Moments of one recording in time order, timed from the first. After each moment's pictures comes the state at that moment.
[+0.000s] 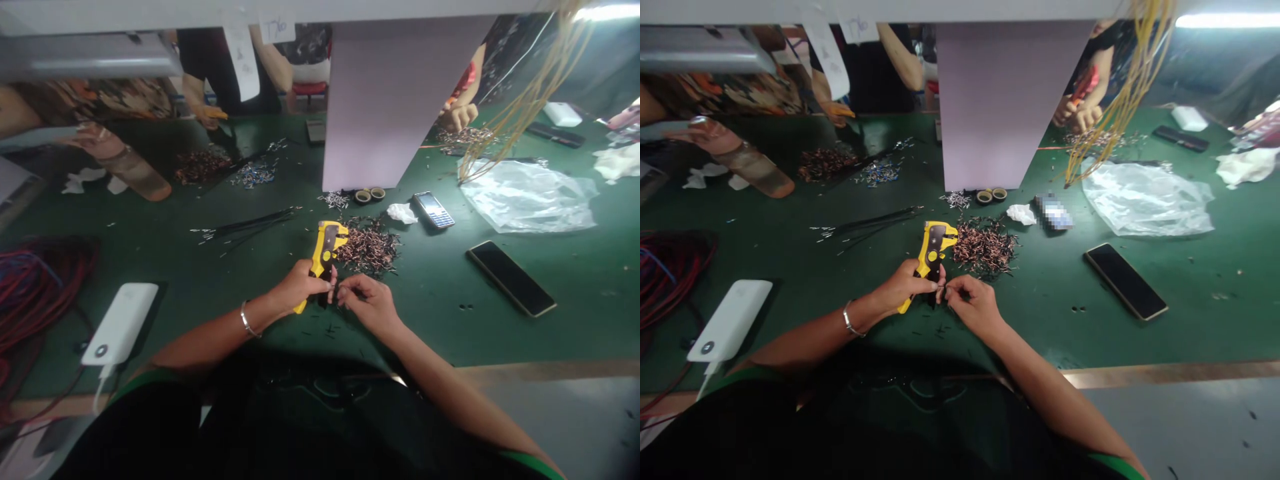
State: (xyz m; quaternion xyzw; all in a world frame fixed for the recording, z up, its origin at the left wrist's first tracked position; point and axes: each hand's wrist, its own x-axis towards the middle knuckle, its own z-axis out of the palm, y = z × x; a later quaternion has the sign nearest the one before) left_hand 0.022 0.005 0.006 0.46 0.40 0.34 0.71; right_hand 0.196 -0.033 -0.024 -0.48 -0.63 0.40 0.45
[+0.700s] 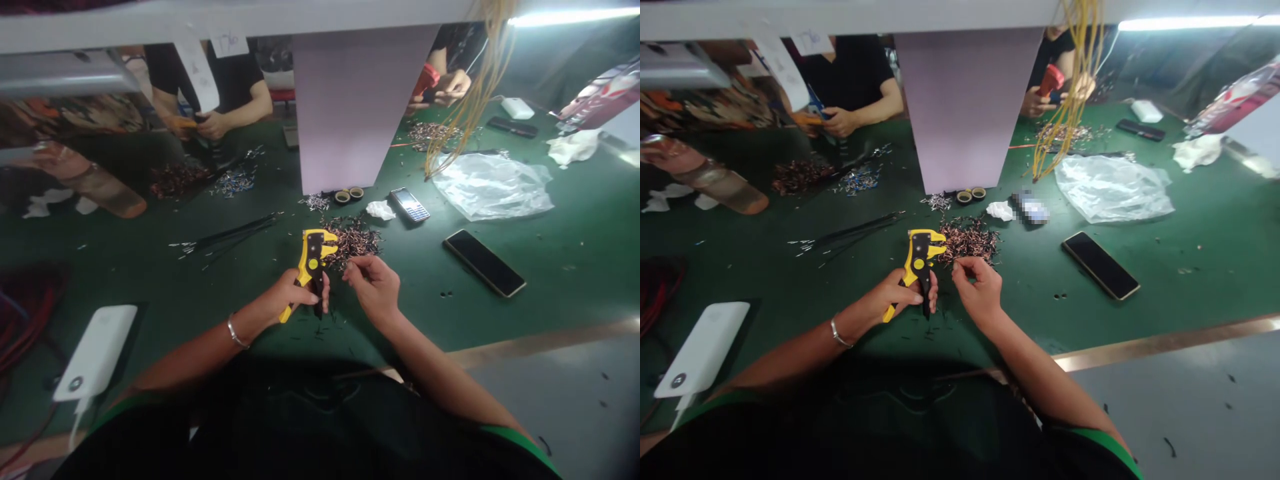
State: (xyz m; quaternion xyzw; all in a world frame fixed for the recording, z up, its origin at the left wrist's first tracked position) left_hand 0.020 0.007 -0.008 0.41 0.29 0.30 0.81; right_hand 0.210 -0.016 -0.023 -0.55 -0.54 0.25 0.58
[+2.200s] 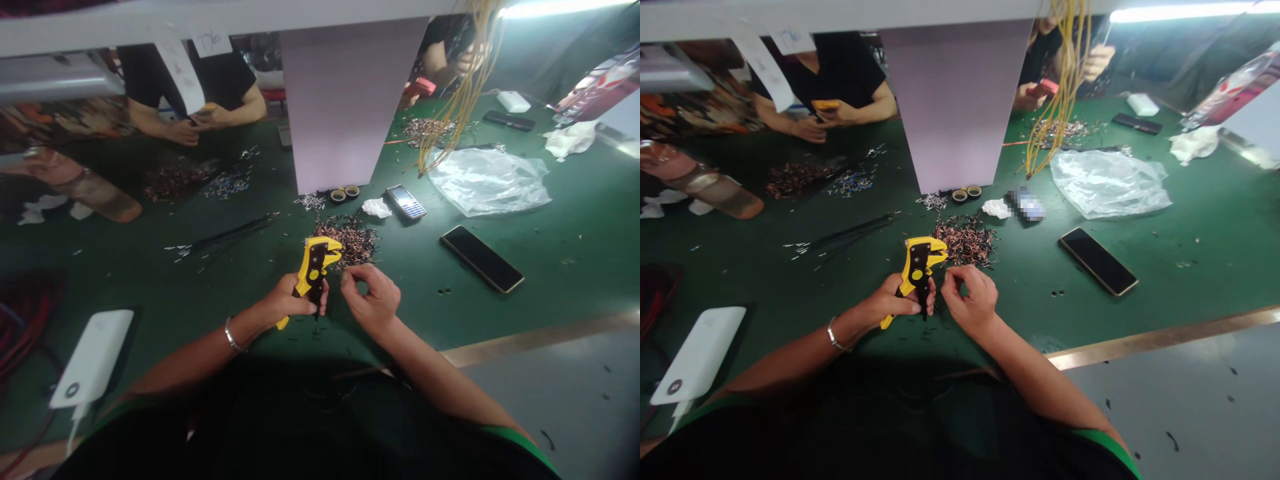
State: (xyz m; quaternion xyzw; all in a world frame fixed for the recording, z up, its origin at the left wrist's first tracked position) left_hand 0.019 0.001 0.000 0.48 0.30 0.26 0.78; right_hand 0.206 -0.031 -0.004 -0.53 -0.65 0.03 0.55
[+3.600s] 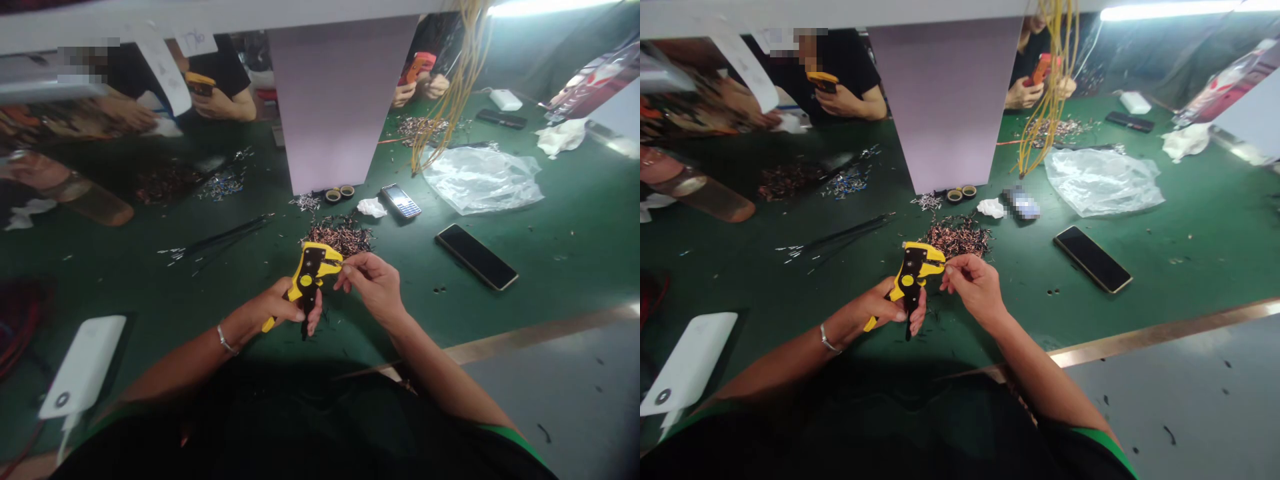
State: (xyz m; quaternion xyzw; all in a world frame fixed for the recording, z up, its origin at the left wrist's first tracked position) left_hand 0.012 0.004 0.004 0.41 0.22 0.19 0.86; right_hand 0.223 -0.019 0.003 -0.48 -0.48 0.46 0.57
